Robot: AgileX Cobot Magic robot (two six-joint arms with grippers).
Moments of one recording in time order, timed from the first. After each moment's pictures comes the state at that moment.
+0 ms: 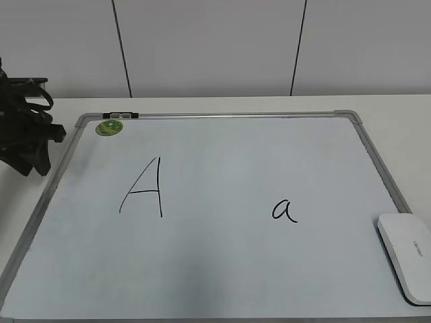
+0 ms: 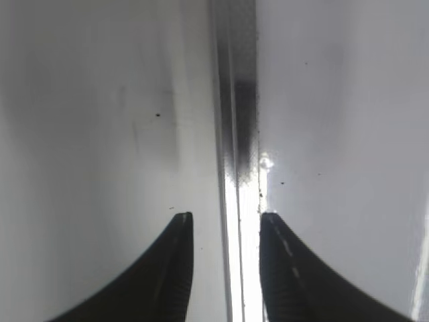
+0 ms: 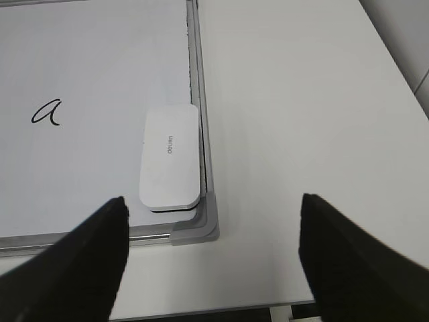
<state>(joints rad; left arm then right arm) -0.04 2.06 -1.48 -0.06 0.98 -0.01 -0.07 -0.02 -0.49 -0.02 1.14 0.00</state>
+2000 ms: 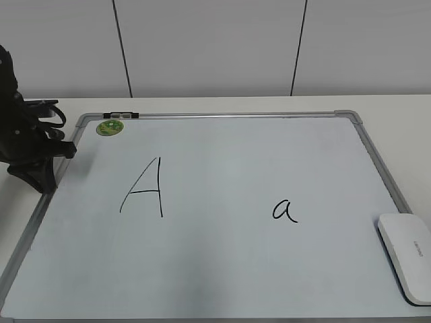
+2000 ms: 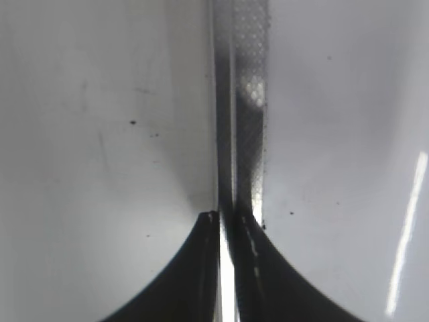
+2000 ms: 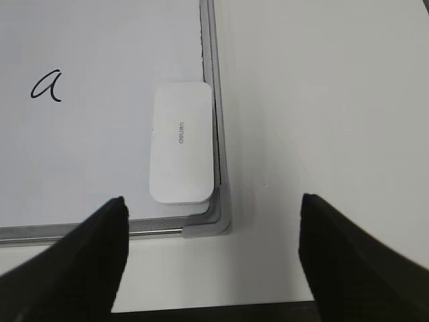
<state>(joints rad) -0.04 2.15 -1.50 -0.09 0.96 -0.01 -0.04 0.38 -0.56 -0.01 1.02 0.00</state>
